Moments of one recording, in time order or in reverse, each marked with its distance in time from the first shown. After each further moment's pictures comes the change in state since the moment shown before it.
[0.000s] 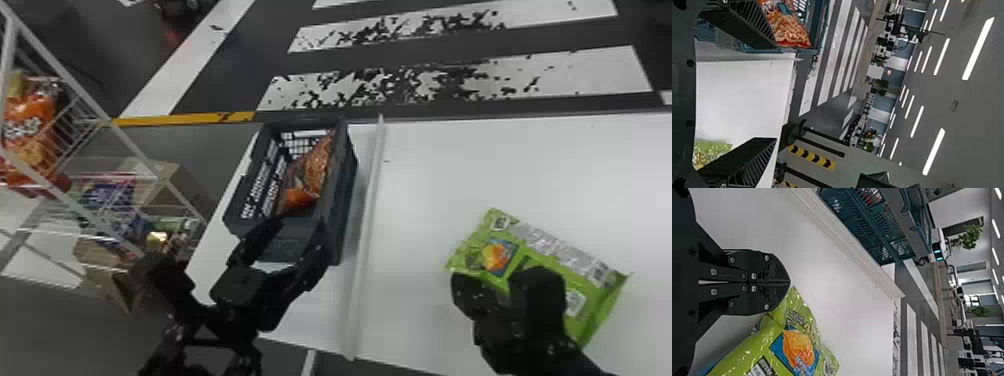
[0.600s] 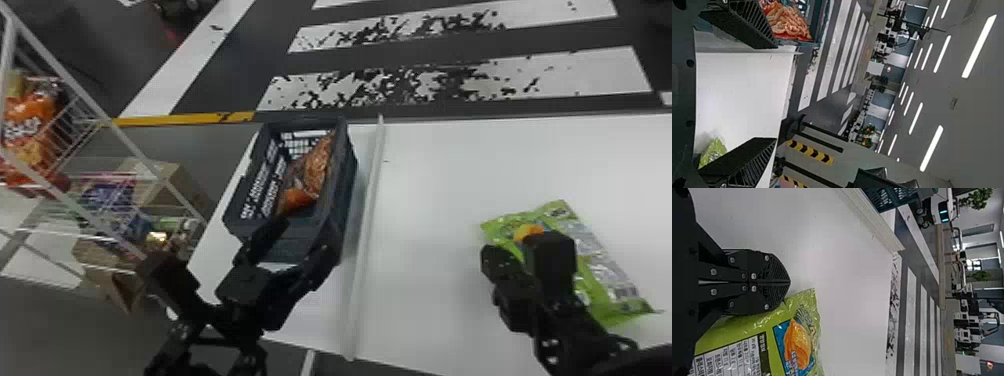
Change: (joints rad) left arm -0.008 0.000 -0.018 0.004 0.003 -0.001 -0.007; right arm -0.128 0.043 -0.058 0.125 -0.007 0.018 -0.123
